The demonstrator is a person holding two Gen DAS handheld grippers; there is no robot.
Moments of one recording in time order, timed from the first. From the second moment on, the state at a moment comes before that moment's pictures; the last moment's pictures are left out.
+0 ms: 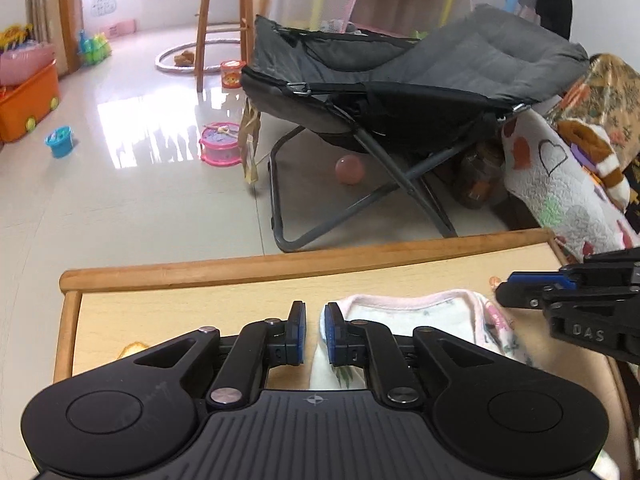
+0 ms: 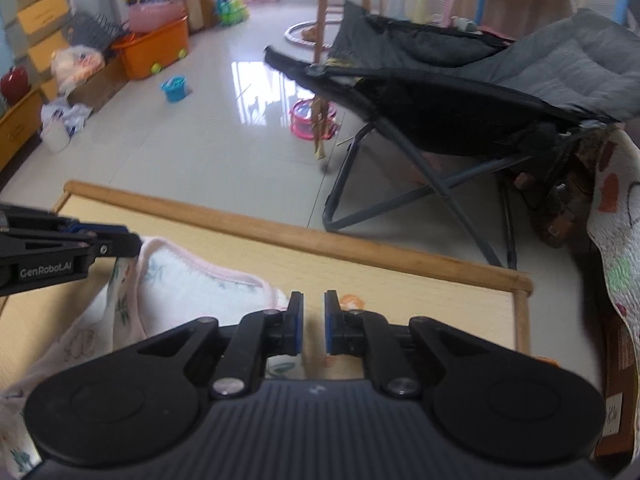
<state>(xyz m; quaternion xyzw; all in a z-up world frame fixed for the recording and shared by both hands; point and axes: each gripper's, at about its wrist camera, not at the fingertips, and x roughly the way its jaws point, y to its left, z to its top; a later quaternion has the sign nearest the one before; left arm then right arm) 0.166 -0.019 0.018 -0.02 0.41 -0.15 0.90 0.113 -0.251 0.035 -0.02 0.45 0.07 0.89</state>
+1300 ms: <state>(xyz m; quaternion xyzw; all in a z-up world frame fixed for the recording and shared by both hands) -0.096 -0.044 0.025 0.02 0.45 -0.25 0.86 -0.089 -0.240 0.035 0.07 0.48 0.03 0.87</state>
